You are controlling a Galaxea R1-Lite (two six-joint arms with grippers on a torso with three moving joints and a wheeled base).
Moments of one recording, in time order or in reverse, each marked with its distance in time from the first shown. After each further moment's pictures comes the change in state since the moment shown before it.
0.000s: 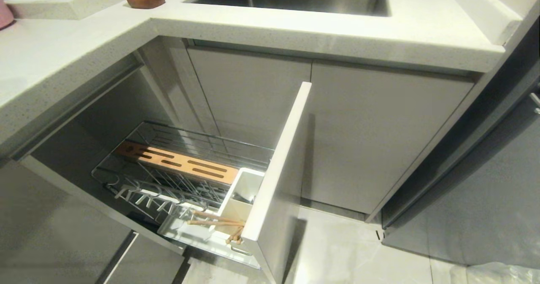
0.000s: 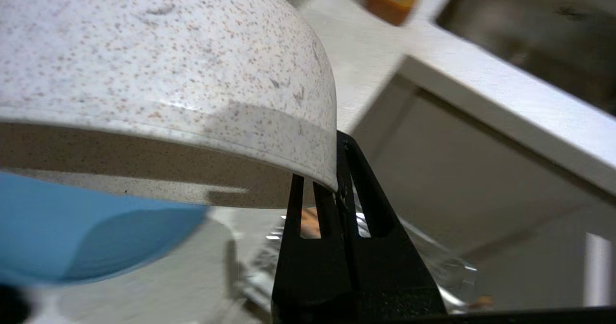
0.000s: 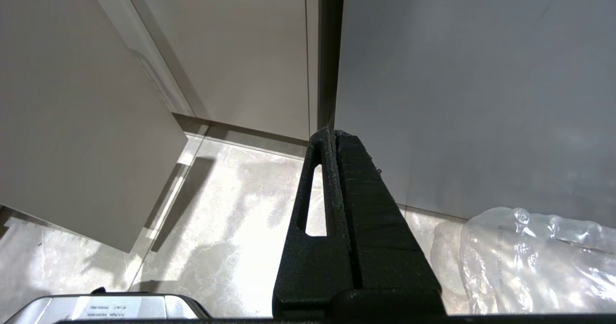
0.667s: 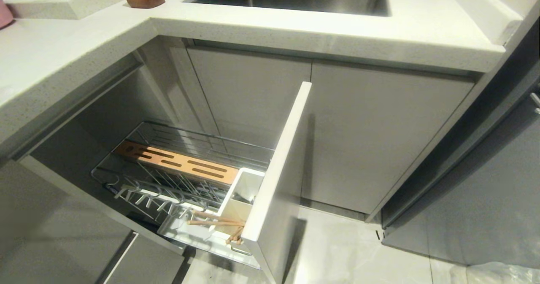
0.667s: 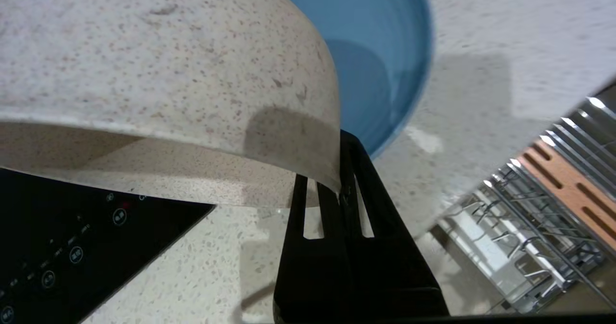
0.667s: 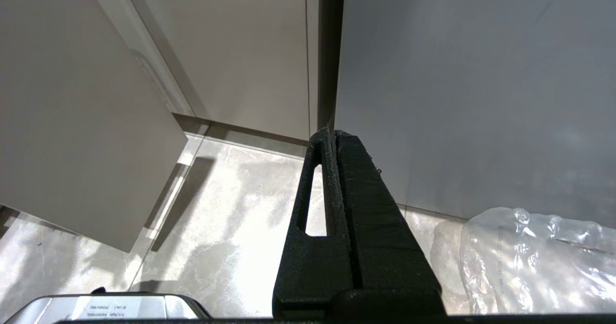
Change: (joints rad) left arm 0.426 0.198 -0.073 0.316 -0.008 0.130; right arm 0.000 0.000 0.000 0.000 0.000 0.000
